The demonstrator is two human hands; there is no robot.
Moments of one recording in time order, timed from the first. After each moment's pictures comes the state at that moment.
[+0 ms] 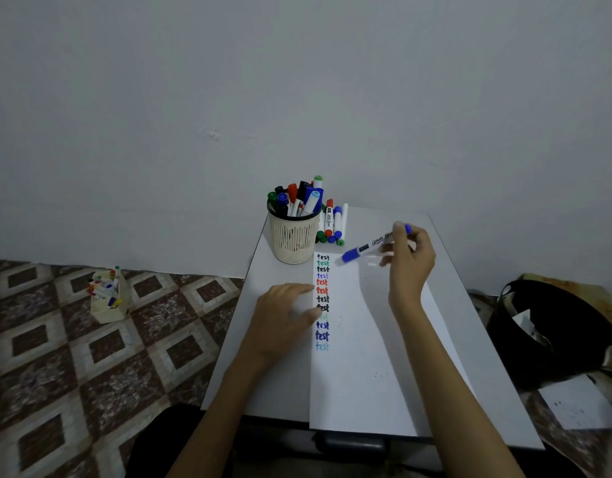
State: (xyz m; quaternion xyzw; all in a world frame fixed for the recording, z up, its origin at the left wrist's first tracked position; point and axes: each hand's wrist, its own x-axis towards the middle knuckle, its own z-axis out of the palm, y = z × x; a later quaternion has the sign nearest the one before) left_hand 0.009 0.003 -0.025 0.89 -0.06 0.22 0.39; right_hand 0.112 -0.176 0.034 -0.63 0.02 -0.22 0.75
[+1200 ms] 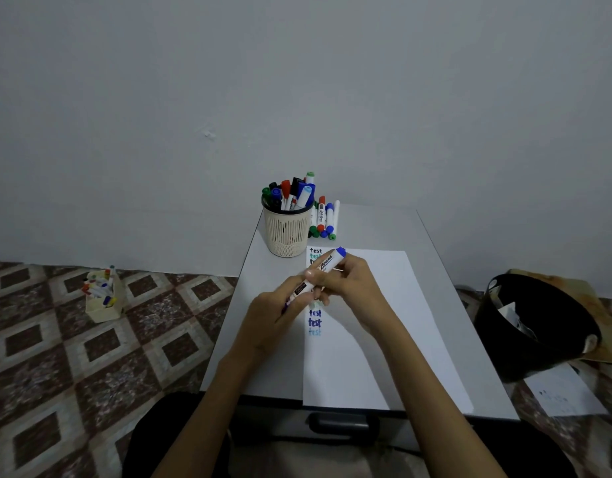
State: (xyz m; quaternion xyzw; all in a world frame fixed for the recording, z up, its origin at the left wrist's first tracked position) left_hand -0.010 -0.002 -0.015 0.86 -0.13 0.26 0.41; right_hand 0.033 -0.156 0.049 -0.70 -0.20 0.11 0.68
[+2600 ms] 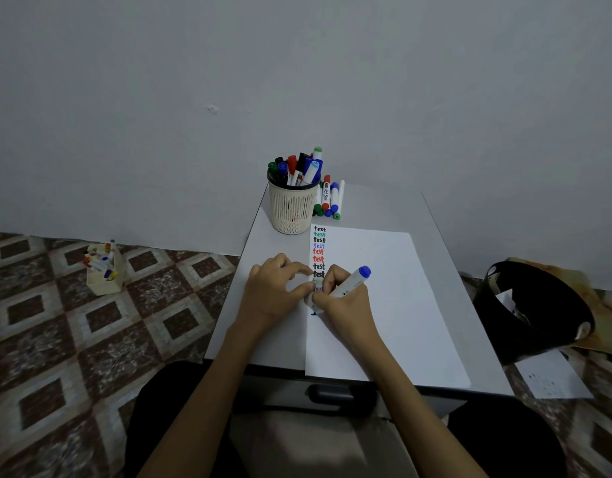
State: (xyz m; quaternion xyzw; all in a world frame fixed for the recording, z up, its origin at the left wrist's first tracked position) left_hand -0.003 0.001 -0.034 0.93 -0.05 0.28 0.24; right_hand -0.001 -0.148 -0.012 -0.72 -0.14 0.02 0.68
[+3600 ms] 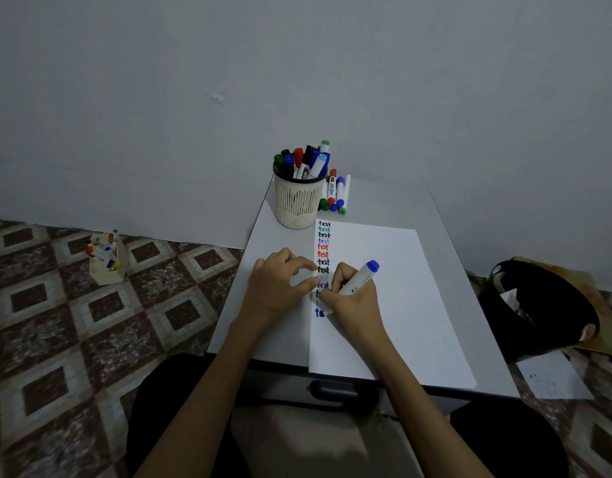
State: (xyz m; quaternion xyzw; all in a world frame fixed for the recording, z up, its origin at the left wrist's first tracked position) left_hand -0.001 0.000 -0.033 0.93 -0.03 0.27 0.26; right_hand 0.000 -0.150 -0.012 -0.75 -0.13 0.00 0.65
